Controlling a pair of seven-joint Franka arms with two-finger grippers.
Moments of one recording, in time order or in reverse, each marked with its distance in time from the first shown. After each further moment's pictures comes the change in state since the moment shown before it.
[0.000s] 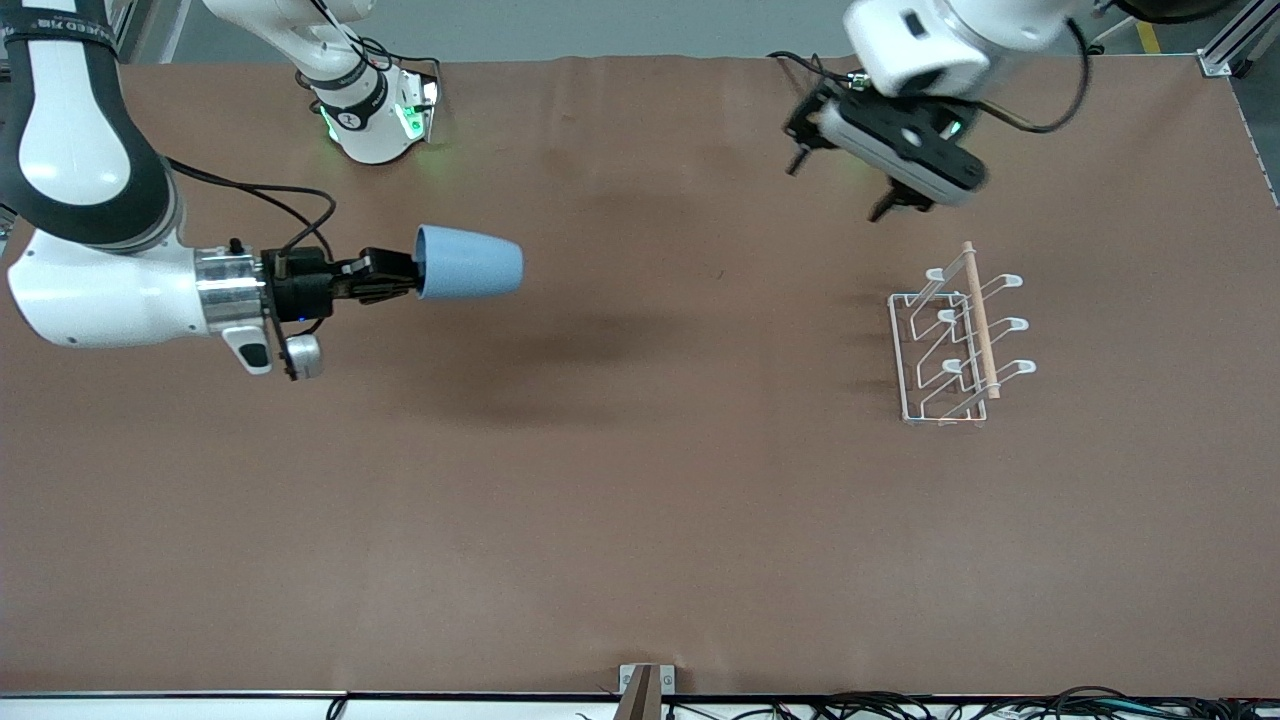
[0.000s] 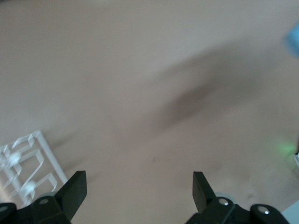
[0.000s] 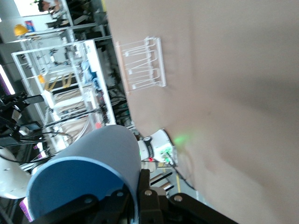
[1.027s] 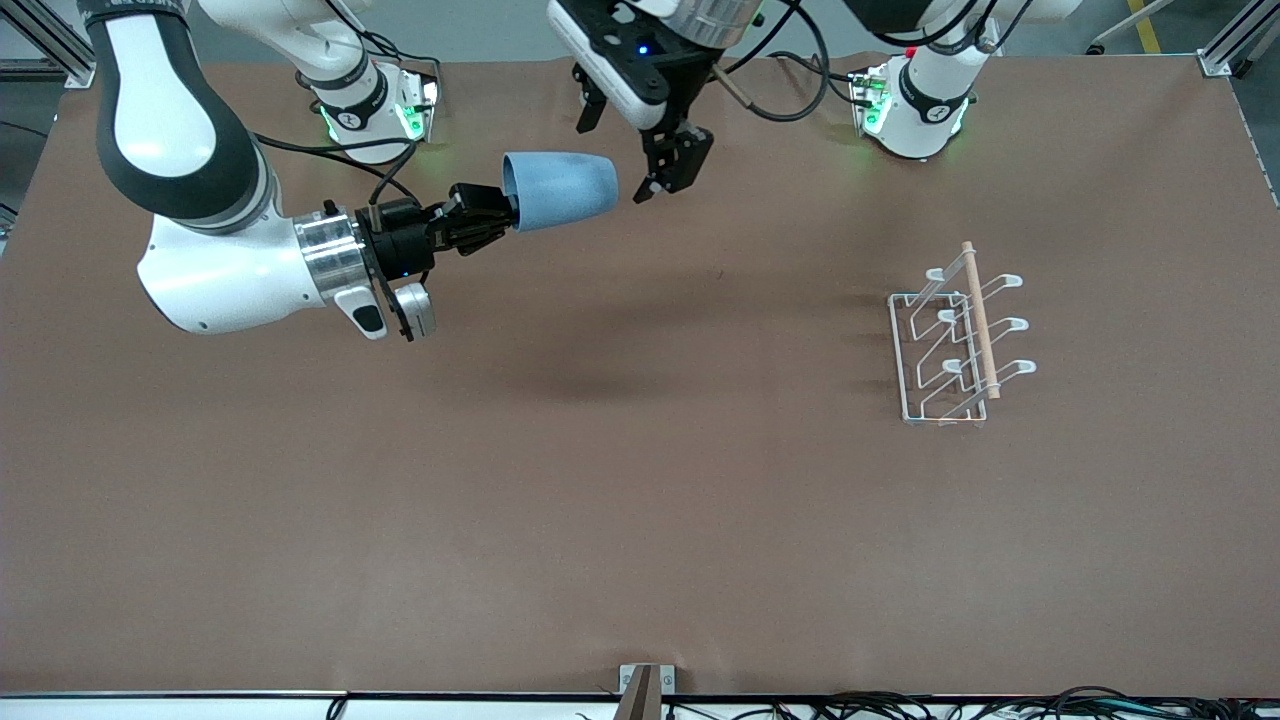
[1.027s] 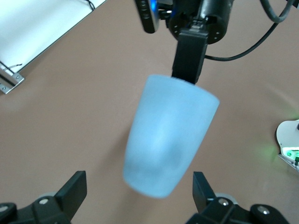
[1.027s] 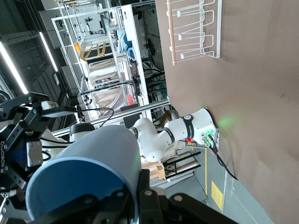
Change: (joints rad) left arm -0.315 0.249 -0.064 0.172 0.210 0.266 0.050; right arm 0.152 0.004 0.001 0.011 0.182 -0.022 -0.007
